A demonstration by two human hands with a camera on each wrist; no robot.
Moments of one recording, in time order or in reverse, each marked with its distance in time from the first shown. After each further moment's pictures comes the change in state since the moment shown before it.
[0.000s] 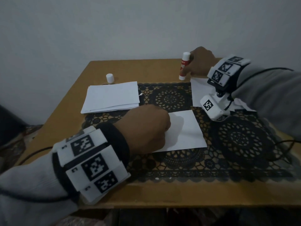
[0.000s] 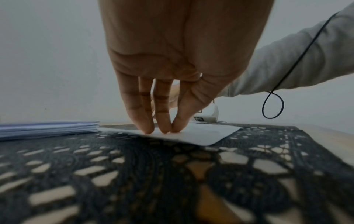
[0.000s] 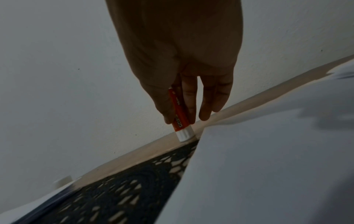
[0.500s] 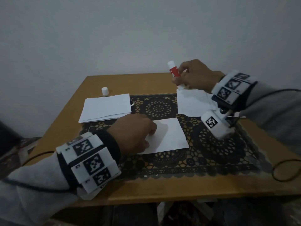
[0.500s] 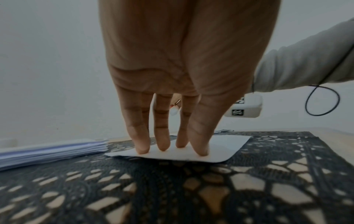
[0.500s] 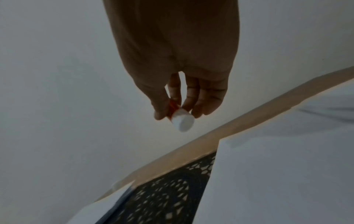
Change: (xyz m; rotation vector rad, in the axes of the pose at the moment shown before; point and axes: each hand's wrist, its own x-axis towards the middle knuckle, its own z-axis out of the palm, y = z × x) left_hand -0.012 0.008 -0.006 0.067 0.033 -0.052; right_hand -0.068 0.002 -0.044 0.291 -0.009 -0.128
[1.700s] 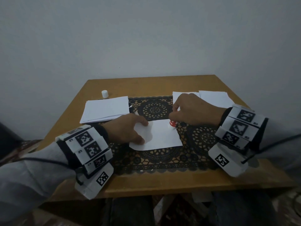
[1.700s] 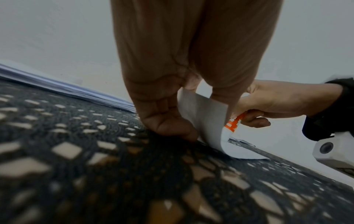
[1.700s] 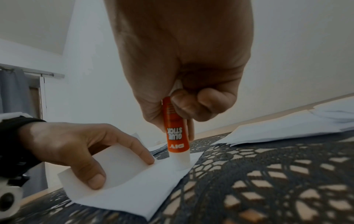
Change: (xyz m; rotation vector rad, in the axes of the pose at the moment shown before) left_hand 0.007 -0.026 0.010 -0.413 -0.057 -0.173; right_hand -0.094 -0.011 0.015 -0.361 -0.240 -0.151
